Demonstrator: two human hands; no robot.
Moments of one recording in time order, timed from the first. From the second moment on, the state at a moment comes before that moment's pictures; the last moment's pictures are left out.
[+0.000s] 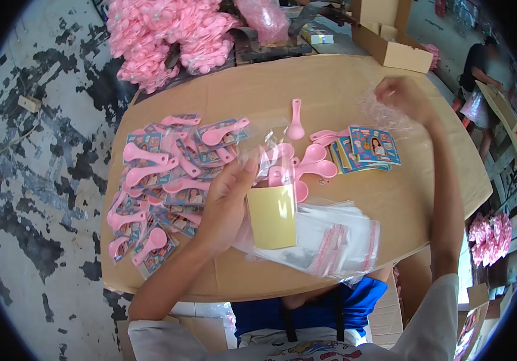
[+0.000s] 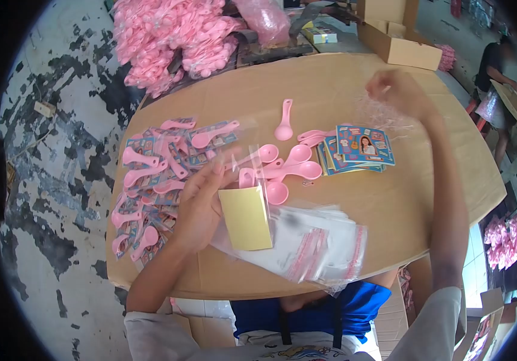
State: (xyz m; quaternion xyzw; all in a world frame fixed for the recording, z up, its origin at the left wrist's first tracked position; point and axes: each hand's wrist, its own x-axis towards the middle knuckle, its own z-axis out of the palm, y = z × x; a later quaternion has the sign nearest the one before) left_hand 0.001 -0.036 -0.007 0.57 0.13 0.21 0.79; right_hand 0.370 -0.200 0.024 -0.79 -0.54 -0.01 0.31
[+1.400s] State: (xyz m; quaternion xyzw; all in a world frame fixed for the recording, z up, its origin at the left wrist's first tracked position) left_hand -0.001 0.004 -0.017 0.78 -0.04 0.22 0.59; right_hand 0.193 -0.153 -0.002 -0.51 -0.68 0.16 0.49
